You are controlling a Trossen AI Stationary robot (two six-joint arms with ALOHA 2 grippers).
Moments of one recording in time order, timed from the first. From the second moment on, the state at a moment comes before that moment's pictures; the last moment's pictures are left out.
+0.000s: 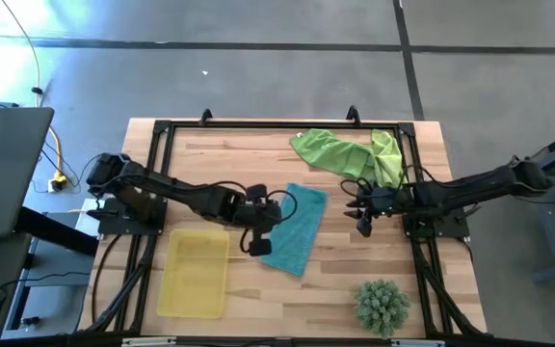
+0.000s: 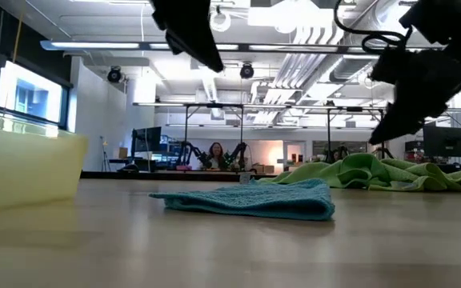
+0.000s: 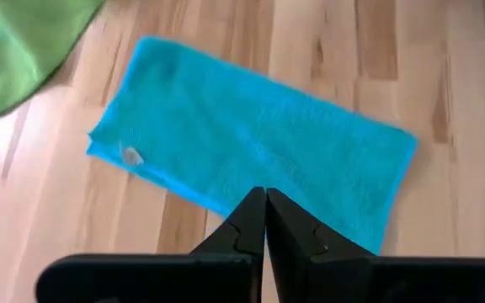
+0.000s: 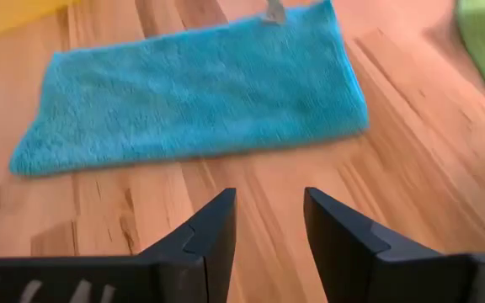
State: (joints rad) left arm -0.11 1.68 1.35 -0.66 -0.27 -0.22; right arm 0.09 0.81 0.31 -0.23 0.18 0.46
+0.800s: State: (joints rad) left arm -0.13 1.72 1.35 -0.62 -0.19 -0.29; right arm 0.09 0.82 0.31 -0.31 0.18 0.17
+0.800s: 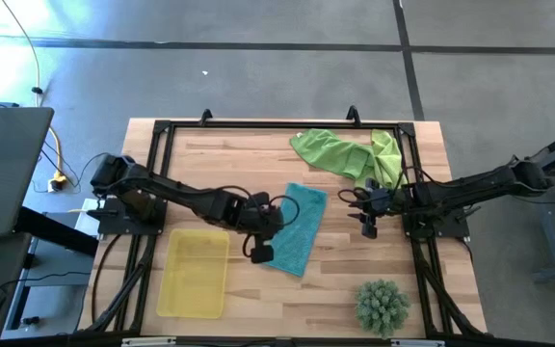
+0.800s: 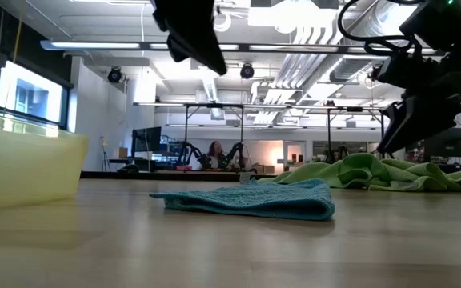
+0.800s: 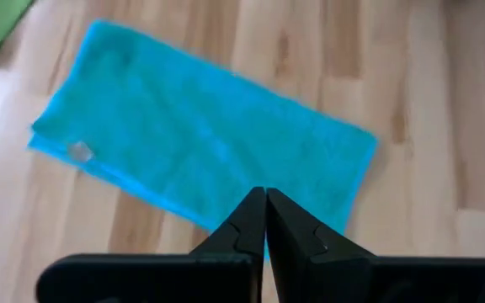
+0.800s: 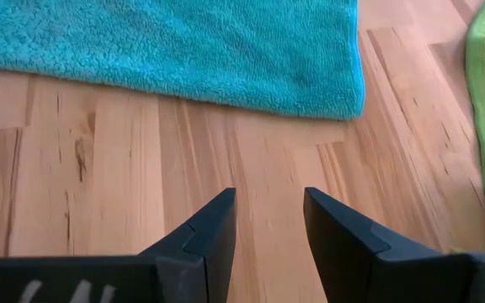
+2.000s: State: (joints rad) left arm -0.20 1.96 1.35 -0.44 -0.17 -0.12; right arm 0.09 0.81 0.31 -0.32 0.17 0.17
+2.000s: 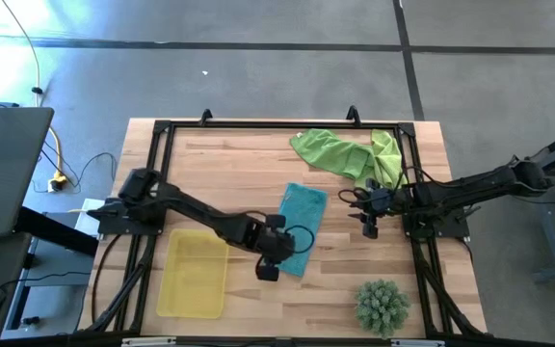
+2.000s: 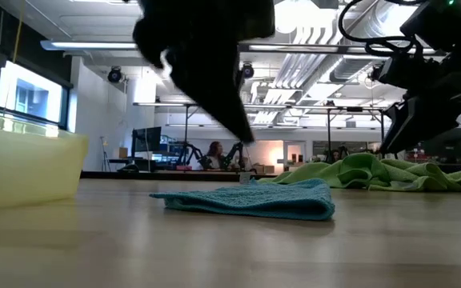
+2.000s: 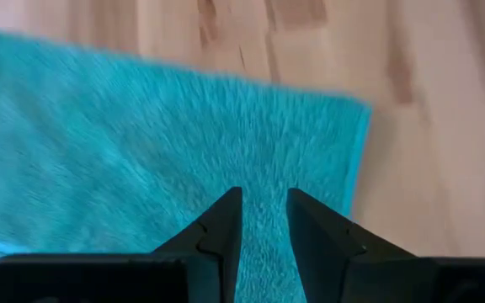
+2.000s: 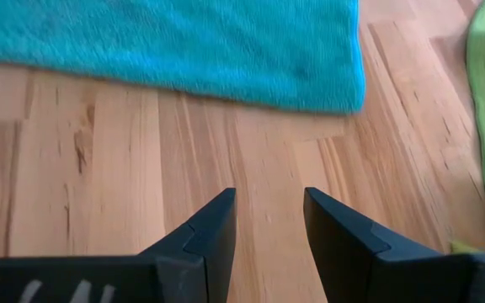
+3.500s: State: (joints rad) left arm -0.26 2.03 1.35 -0.22 -0.17 -0.29; right arm 0.10 1.35 0.31 0.40 0.26 0.47
